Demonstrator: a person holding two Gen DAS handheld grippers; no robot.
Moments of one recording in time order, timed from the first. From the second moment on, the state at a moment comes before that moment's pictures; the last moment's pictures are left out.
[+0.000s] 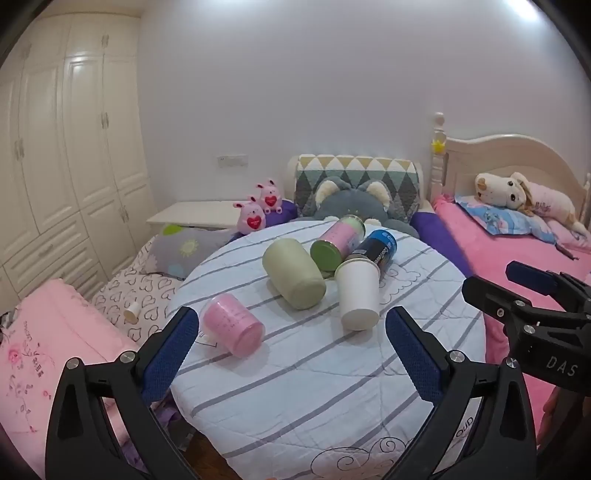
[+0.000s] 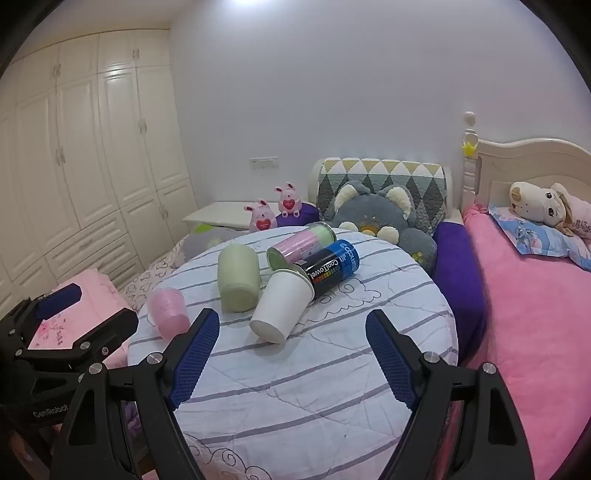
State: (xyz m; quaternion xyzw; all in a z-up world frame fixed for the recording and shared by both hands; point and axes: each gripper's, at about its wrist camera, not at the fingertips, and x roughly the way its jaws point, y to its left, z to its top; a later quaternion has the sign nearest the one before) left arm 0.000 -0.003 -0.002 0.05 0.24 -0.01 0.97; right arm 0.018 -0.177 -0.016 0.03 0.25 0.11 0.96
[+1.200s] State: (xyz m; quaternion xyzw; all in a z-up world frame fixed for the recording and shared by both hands) left arm 0.042 0.025 -0.023 0.02 0.28 -0.01 0.96; right arm 0.040 -0.167 -0.019 0.04 0.25 0.09 0.96
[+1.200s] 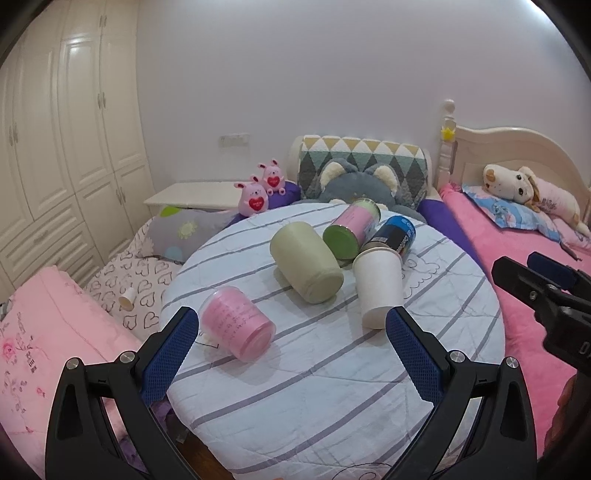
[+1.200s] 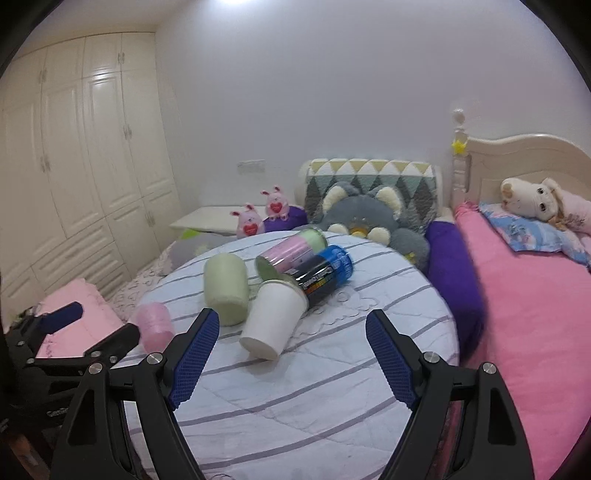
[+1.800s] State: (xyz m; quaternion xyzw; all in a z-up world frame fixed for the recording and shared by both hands) left arm 0.070 0.056 -0.029 0.00 0.30 0.01 0.95; right arm 0.075 -0.142 -0.033 0.03 0.29 0.12 0.95
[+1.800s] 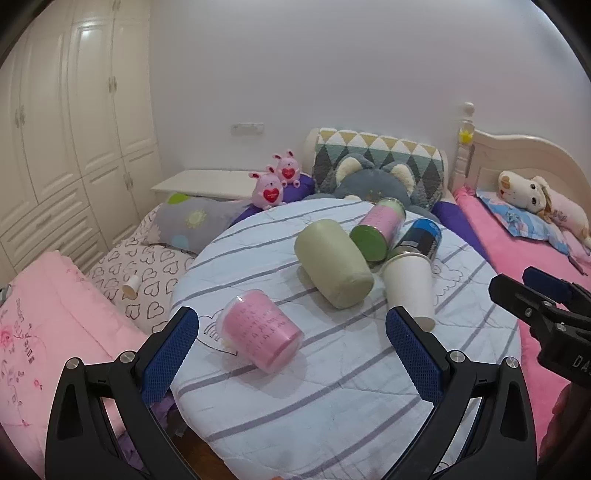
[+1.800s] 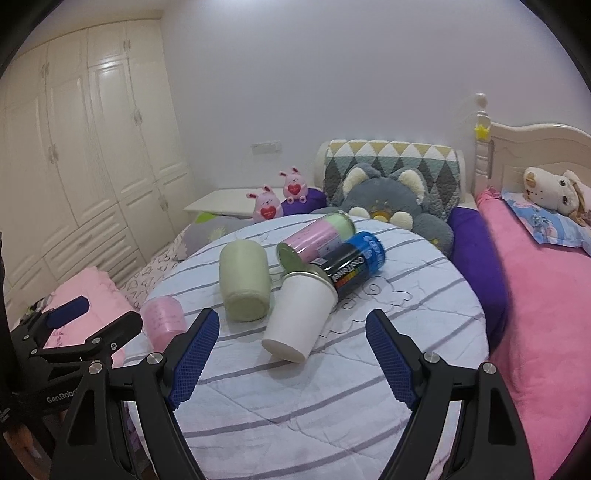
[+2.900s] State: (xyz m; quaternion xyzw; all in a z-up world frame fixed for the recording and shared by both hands) left arm 0.167 0.146 -0.054 -0.04 0.34 0.05 0.94; right arm 0.219 -0.025 -0.096 -0.07 0.43 0.16 0.88
